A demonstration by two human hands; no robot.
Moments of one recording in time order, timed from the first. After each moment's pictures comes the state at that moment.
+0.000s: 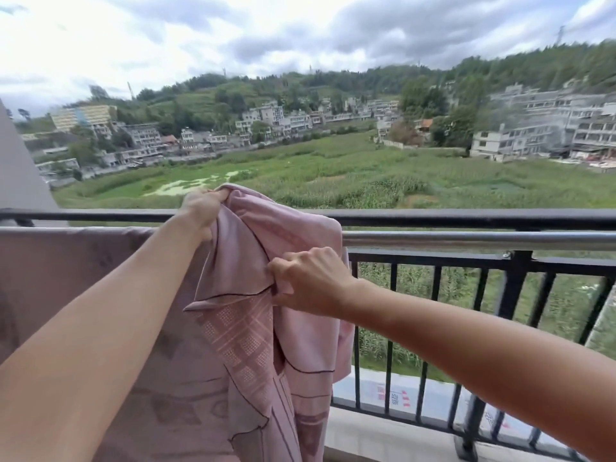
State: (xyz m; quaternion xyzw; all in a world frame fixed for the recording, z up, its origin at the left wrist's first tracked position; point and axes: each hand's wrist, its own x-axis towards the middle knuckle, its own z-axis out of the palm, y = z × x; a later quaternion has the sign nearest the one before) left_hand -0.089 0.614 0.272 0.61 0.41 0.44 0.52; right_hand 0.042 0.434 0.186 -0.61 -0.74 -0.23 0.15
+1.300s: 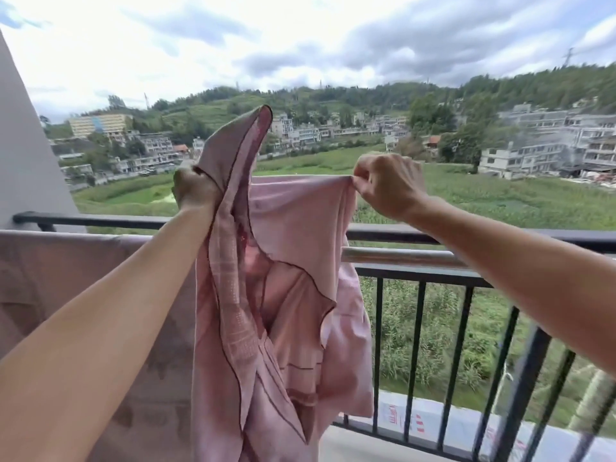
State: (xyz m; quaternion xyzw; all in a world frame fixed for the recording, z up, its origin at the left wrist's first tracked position) left_hand -0.032 0.648 0.343 0.59 0.49 0.59 0.27; right_hand 0.209 0.494 0.330 -0.69 -0.58 -0.32 0.30
